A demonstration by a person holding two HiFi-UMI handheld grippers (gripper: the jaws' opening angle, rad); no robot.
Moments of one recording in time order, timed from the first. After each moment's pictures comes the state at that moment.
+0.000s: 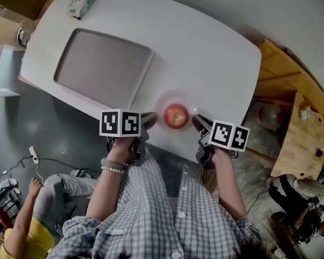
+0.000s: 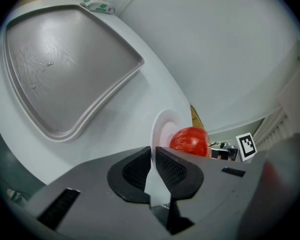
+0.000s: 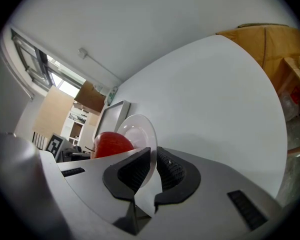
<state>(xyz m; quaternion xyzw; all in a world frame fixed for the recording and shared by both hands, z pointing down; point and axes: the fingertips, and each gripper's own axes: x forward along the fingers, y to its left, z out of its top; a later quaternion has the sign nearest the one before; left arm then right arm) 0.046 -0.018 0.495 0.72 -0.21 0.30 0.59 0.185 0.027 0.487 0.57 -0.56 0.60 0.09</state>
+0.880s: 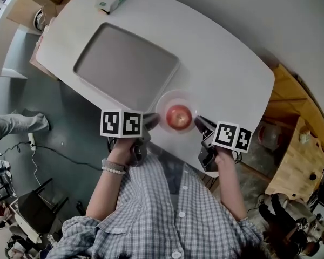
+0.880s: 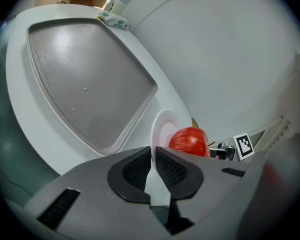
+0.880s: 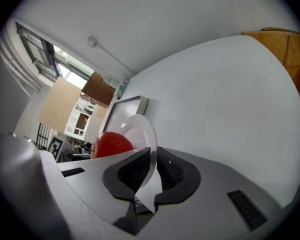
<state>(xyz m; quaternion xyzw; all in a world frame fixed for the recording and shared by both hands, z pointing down) -0.007 -0.052 0.476 0.71 -0.25 0.25 0.61 0.136 -0.026 0.473 0.52 -0.59 0.60 0.12</state>
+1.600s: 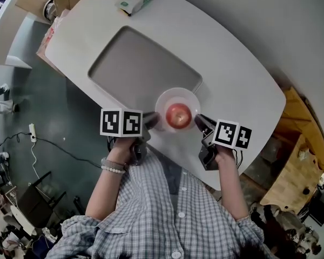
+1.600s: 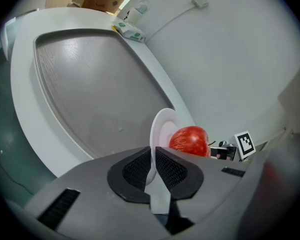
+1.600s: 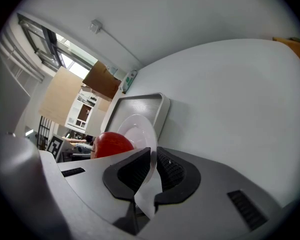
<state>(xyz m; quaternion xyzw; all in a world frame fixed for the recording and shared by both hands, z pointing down) -0.068 -0.119 0.483 0.70 -0.28 0.23 0.62 0.077 -0.108 0.478 0.49 -0.62 0.59 0.16</state>
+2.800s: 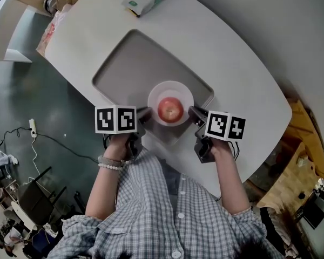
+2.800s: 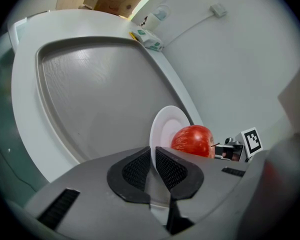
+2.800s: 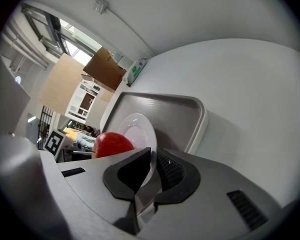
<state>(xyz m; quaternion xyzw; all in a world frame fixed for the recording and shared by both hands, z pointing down) -0.119 -0.179 0.512 0.67 -0.33 0.23 0.63 0.026 -0.184 0.501 0.45 -0.64 0.58 0.21</state>
